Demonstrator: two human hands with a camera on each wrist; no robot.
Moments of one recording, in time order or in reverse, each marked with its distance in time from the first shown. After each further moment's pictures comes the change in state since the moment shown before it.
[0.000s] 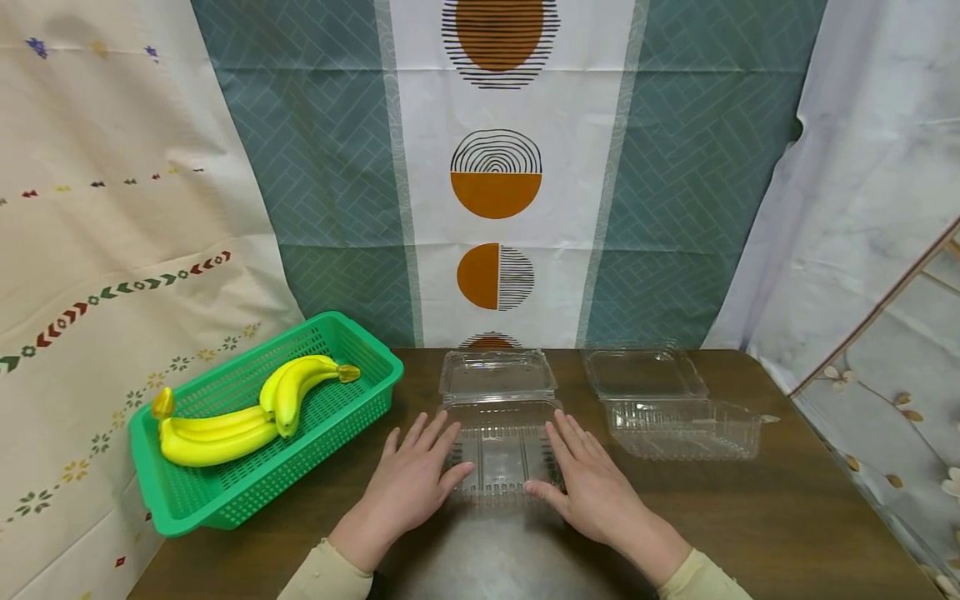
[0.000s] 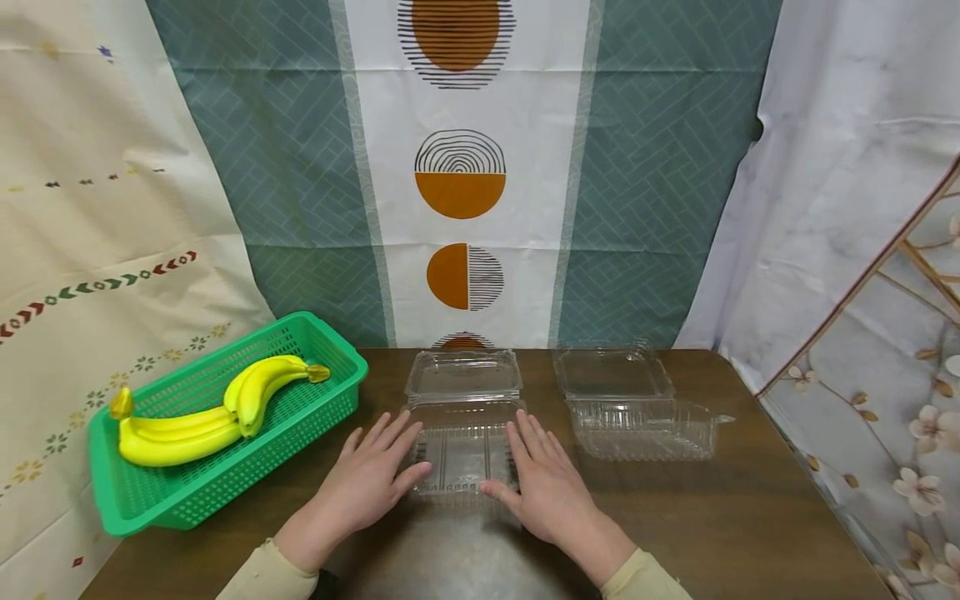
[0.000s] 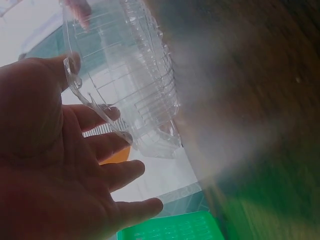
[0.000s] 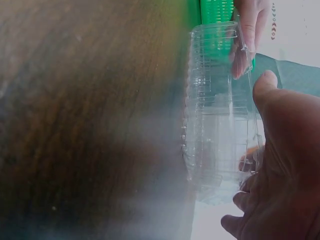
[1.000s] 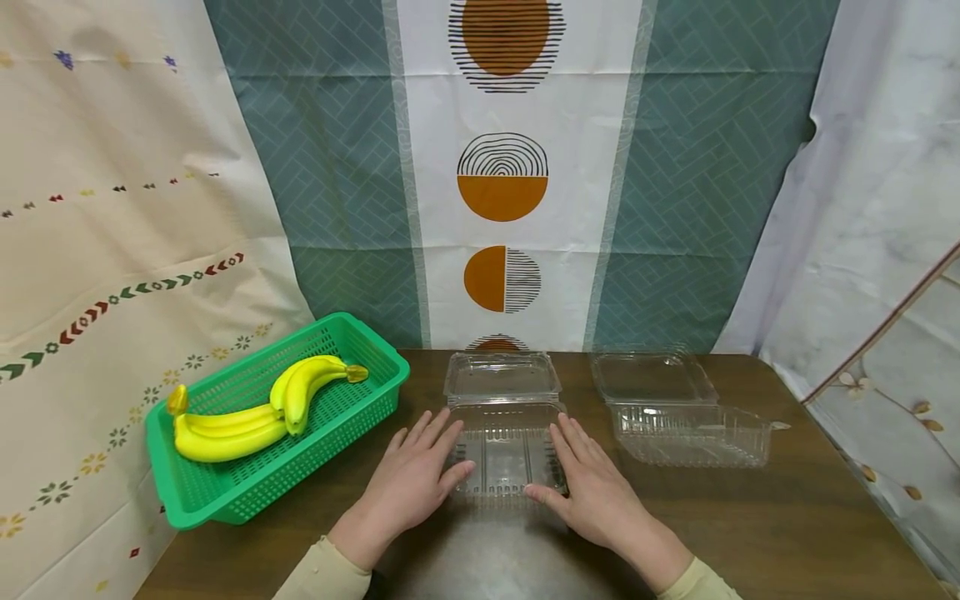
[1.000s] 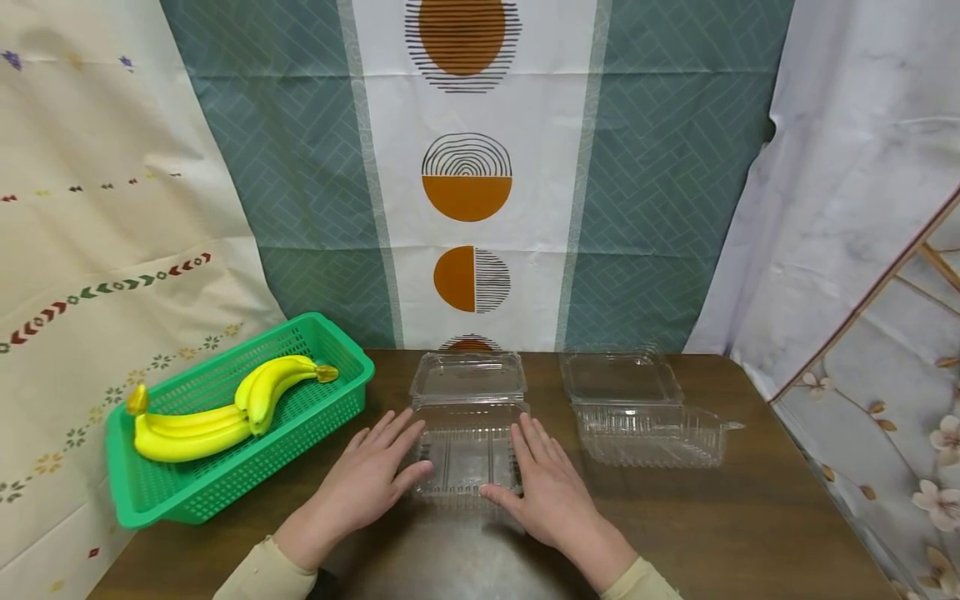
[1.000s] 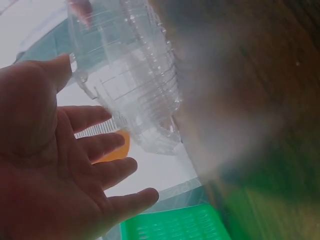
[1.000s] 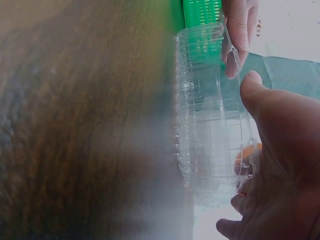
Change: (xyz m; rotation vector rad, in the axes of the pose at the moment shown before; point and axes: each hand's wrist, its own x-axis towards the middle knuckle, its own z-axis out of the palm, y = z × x) left_hand -0.002 -0.001 -0.007 -0.022 0.033 0.026; right_hand 0.003 0.001 0.002 0.090 -0.006 0.033
